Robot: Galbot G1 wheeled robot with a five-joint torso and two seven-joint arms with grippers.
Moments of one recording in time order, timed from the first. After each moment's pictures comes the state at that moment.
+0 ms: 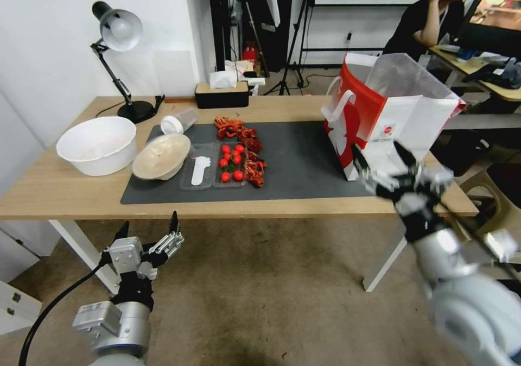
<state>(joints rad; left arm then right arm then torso) 1.85 -1.32 -0.46 -2.42 -0.28 0.05 -0.37 -1.63 0.96 0.56 2.32 0.65 0.21 0.13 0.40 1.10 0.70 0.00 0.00</state>
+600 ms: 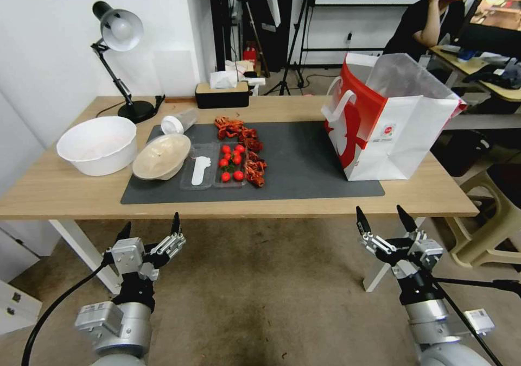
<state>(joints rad) 1.85 -1.31 -0.45 -2.42 -0.28 0.04 -0.37 -1.79 1.11 0.56 2.17 0.54 0.37 0.03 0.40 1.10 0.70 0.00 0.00</state>
